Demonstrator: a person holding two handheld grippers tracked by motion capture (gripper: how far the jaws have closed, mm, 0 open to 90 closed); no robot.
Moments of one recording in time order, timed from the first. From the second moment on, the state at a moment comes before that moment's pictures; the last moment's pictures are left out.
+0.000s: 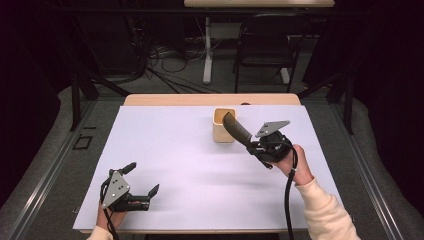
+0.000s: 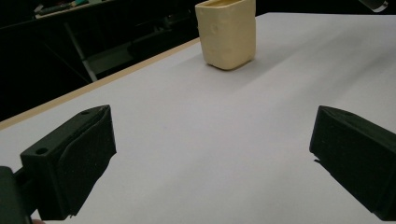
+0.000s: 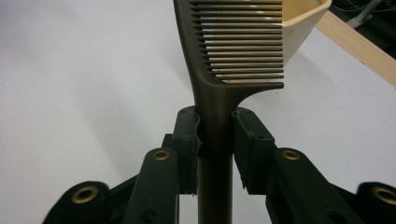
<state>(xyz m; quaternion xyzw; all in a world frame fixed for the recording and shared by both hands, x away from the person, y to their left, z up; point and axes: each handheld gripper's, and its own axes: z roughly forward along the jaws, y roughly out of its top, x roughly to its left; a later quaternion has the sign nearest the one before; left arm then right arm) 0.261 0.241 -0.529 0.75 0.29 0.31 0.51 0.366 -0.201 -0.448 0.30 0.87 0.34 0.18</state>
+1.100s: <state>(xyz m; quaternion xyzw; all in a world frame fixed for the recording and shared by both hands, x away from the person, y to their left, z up) 0.263 0.239 -0.531 0.75 0.29 0.30 0.51 0.375 -0.201 -0.440 0.29 0.85 0.37 0.22</state>
